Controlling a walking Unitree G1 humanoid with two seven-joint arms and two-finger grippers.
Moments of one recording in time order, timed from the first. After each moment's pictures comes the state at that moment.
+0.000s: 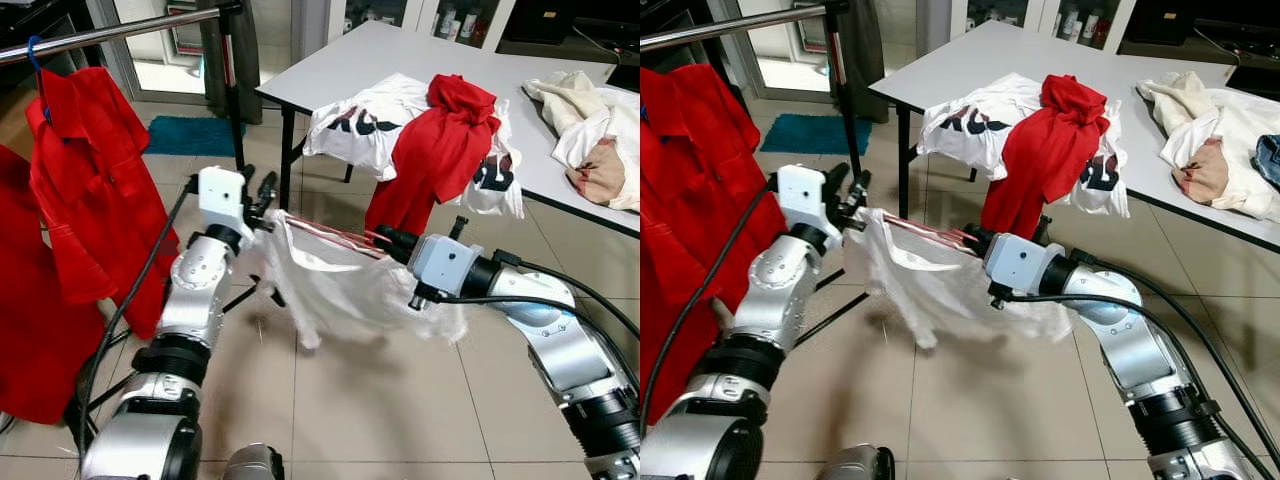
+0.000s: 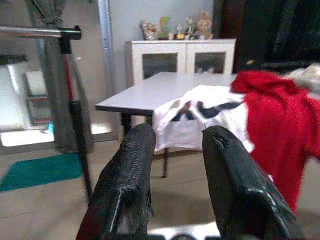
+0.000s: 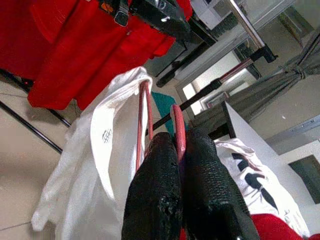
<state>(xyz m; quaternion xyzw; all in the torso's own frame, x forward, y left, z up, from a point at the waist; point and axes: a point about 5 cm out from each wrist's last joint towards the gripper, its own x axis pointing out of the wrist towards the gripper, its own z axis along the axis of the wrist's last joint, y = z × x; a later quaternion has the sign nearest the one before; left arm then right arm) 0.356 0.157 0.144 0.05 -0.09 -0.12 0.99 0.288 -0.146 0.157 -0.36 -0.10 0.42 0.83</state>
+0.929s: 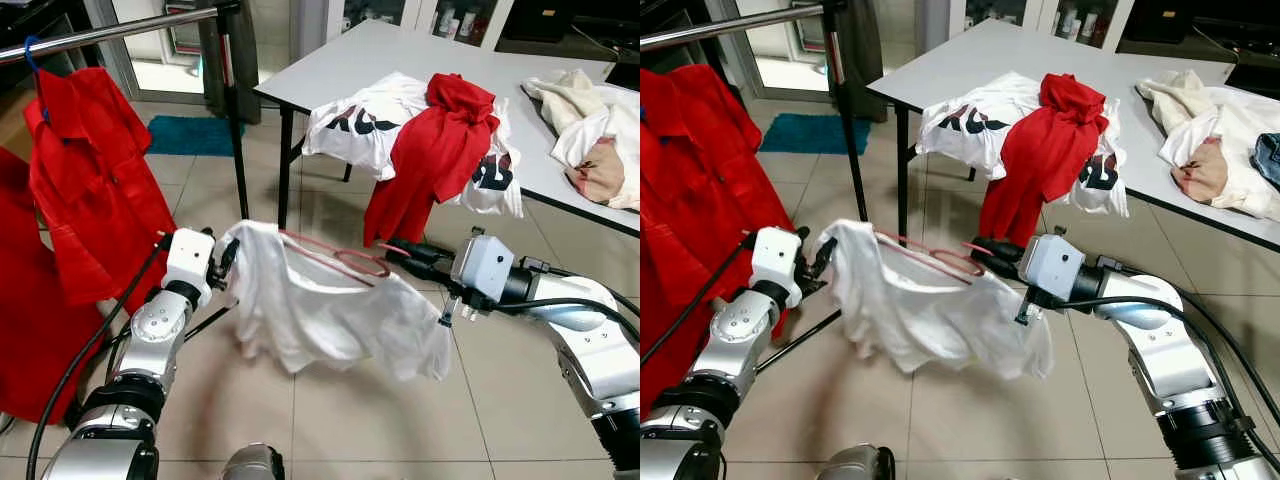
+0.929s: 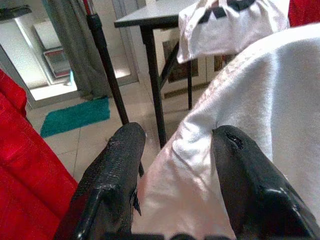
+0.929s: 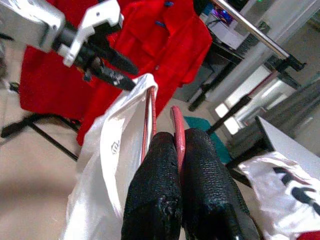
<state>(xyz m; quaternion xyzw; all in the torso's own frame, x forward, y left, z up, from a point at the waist) 0.321 0.211 0.069 0.14 0.04 -0.10 0.98 0.271 -0.167 0.167 -0.24 -0.09 0.50 0.83</state>
